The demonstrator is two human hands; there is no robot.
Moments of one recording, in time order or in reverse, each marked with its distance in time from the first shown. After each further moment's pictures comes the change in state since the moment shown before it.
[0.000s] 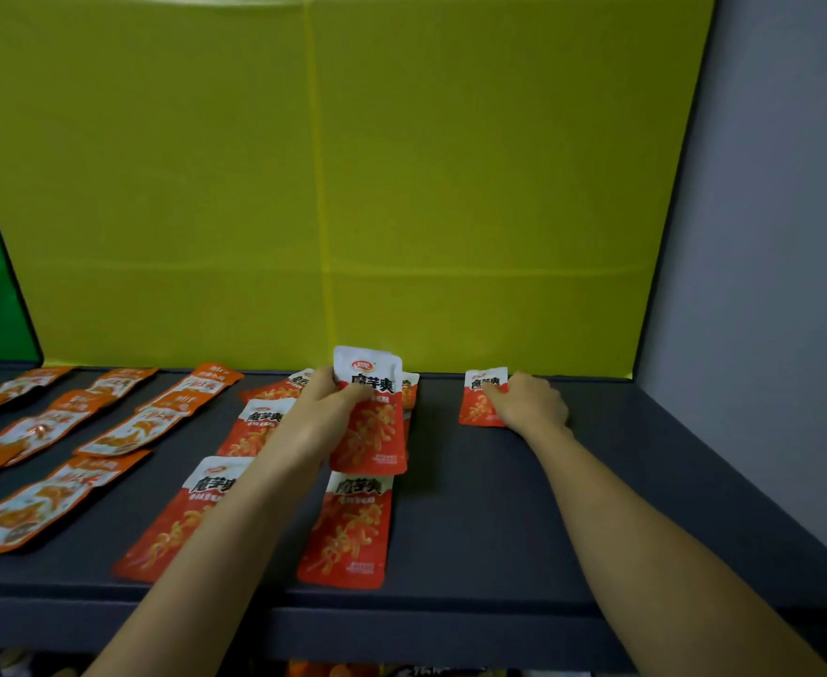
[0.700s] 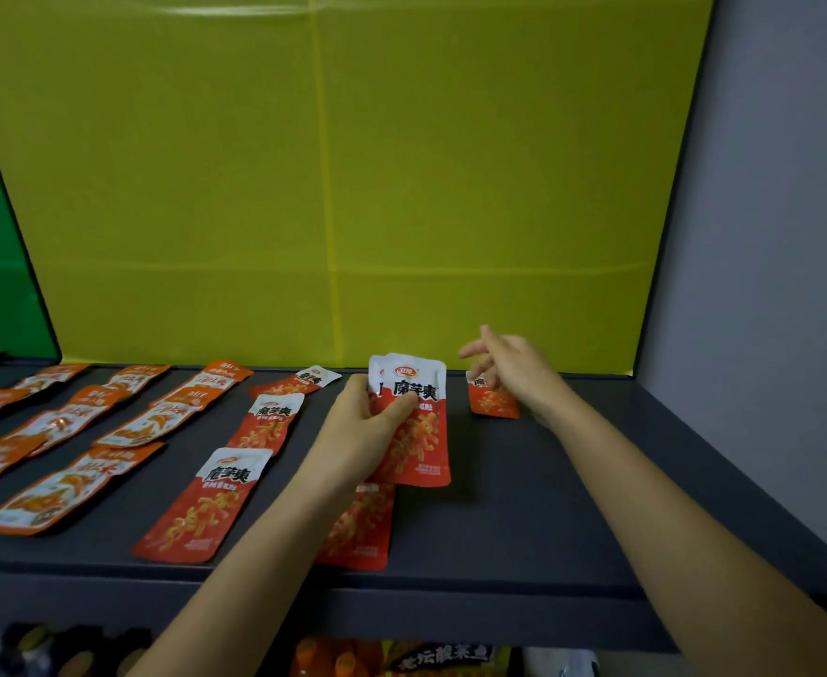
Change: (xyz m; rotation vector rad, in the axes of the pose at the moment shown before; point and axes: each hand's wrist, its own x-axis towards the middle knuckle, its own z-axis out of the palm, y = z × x) left_hand -0.026 -0.008 0.021 0.054 -0.029 0.106; right_hand -0.041 -0.029 -0.048 0.600 -0.174 -0.315
